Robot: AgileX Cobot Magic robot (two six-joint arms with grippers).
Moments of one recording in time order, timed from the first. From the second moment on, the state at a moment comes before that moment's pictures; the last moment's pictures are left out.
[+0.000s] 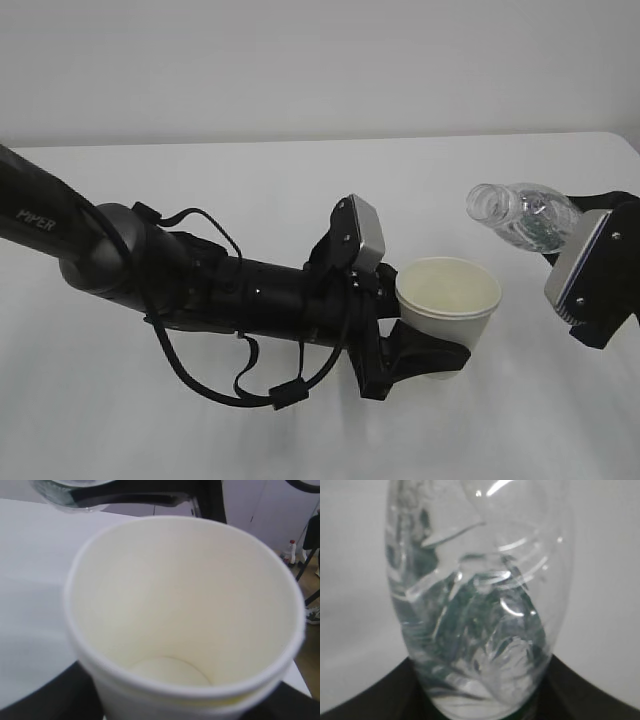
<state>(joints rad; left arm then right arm) -0.63 2.22 -1.13 1.12 -1.00 -0.66 0.08 1.51 -0.36 -0.24 -0.77 -0.98</state>
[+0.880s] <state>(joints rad) -0.63 2.22 -1.13 1.12 -1.00 -0.66 0.08 1.51 -0.36 -0.24 -0.77 -1.19</state>
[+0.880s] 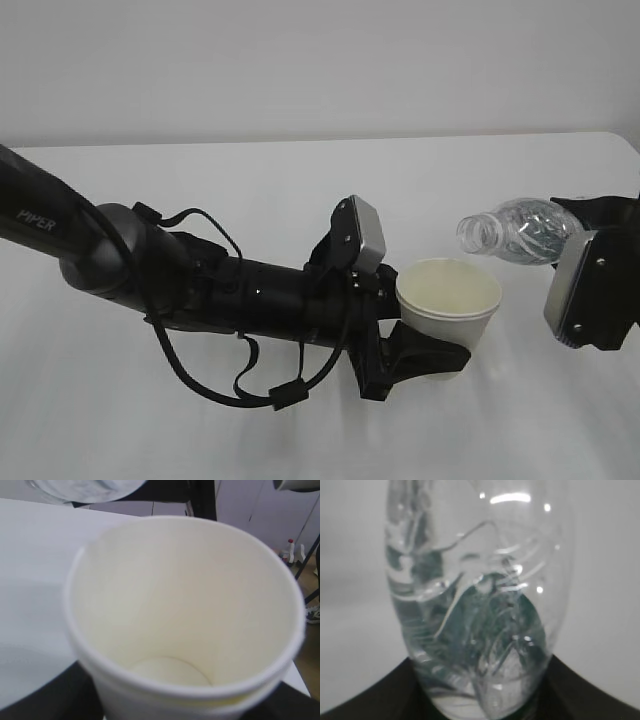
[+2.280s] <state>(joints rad) -0.63 2.22 -1.13 1.14 -0.99 -0.69 0.08 1.45 -0.36 -0.19 -0.75 -1.38</state>
